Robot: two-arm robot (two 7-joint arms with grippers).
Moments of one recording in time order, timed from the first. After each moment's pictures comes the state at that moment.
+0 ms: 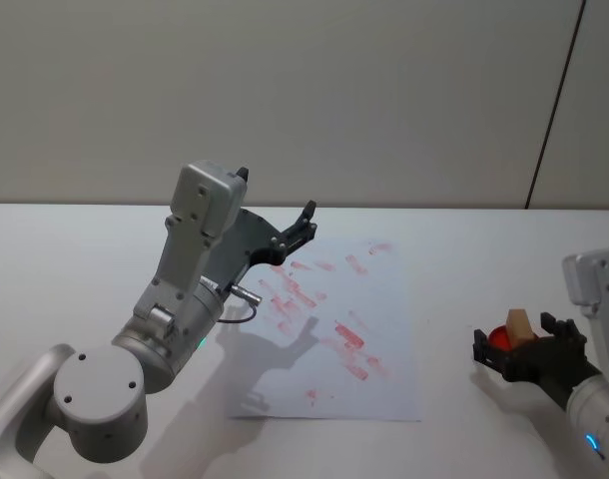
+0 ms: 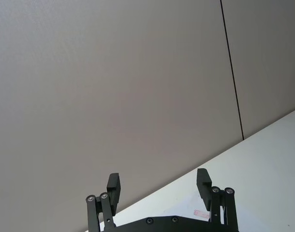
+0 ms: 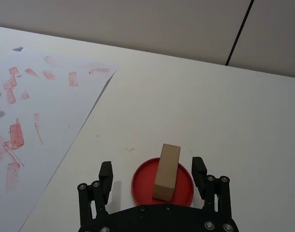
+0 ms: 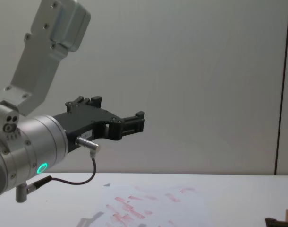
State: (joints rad) left arm -0.24 0.38 0.45 -1.63 -0.20 0.01 -0.01; right arm -0.06 0.28 -0.22 -1.73 0.20 0.43 -0.01
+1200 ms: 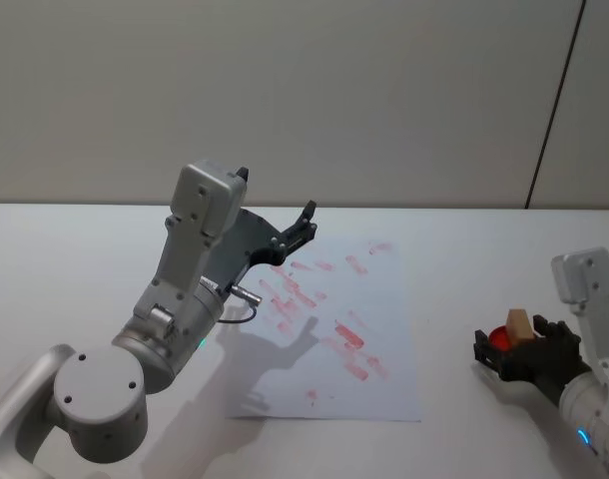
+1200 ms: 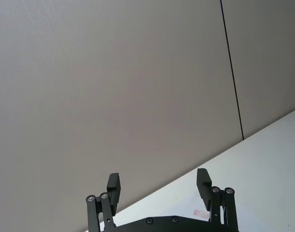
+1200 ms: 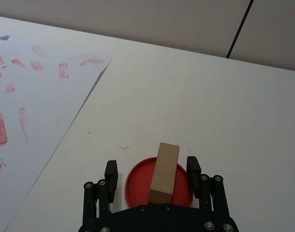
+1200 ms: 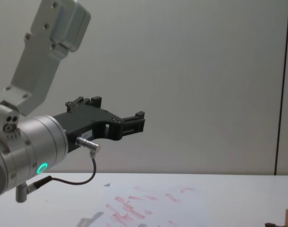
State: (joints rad) left arm -0.24 0.38 0.45 -1.63 -0.20 0.01 -0.01; right arm -0.02 0.25 -0.22 -1.67 0.16 0.44 0.01
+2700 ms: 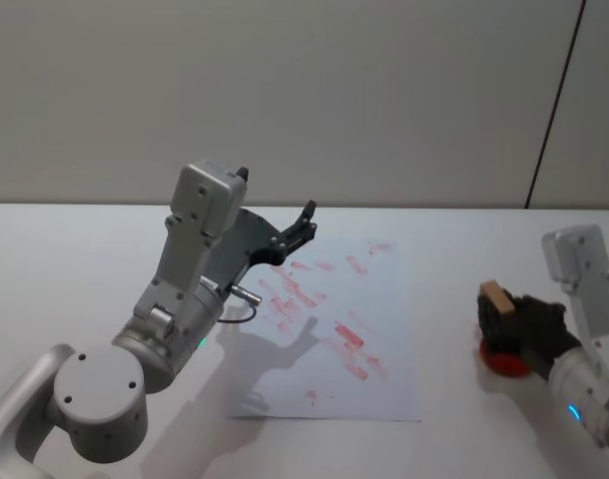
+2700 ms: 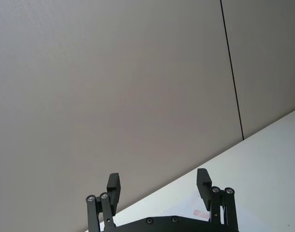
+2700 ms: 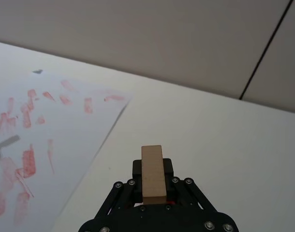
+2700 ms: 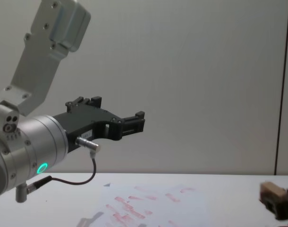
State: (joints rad) left arm -0.24 0.38 0.45 -1.63 -0.20 0.01 -0.01; right arm 0.02 0.24 -0.22 -1.66 0.12 0.37 0.08
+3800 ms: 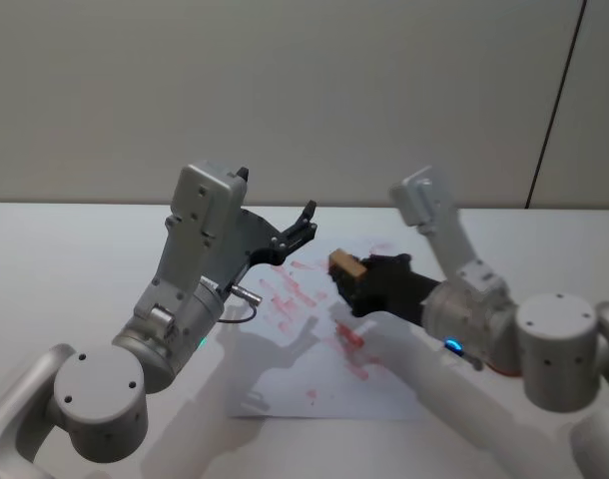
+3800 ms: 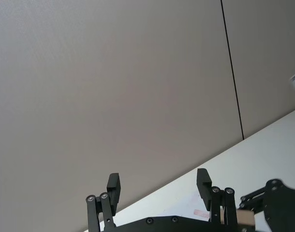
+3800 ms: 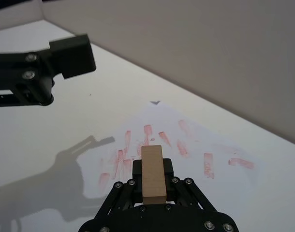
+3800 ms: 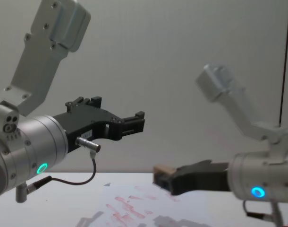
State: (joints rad) left arm -0.24 0.38 0.45 -1.63 -0.20 0.01 -0.01; right arm 0.33 0.07 -0.33 -1.37 0.00 0.36 0.46
